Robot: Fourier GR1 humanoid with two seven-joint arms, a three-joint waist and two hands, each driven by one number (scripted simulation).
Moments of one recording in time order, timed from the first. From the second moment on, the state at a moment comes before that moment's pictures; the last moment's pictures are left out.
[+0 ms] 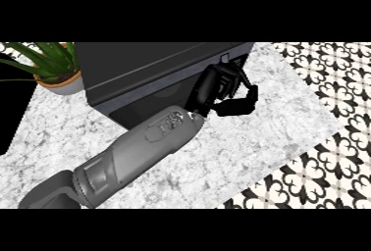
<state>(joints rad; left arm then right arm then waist) -1.09 0.06 -0.86 -0.81 0.72 0.59 -0.30 0.13 -0.65 -0.29 -1.92 -0.72 0.56 -0.36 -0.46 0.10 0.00</state>
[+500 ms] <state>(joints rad) -1.08 0.07 -0.88 -0.82 0.74 0.63 -0.33 0.11 -0.68 -0.30 -1.90 -0.78 0.57 -0.34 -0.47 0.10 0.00</state>
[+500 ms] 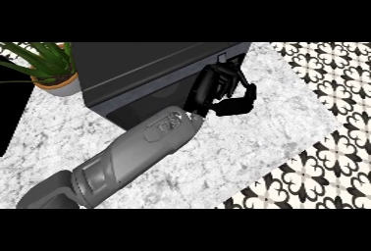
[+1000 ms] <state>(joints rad) -1.10 0.00 -0.84 -0.78 0.80 0.71 -0.32 0.10 -0.70 -0.34 -1.88 -0.83 0.56 -0.33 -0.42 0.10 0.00</state>
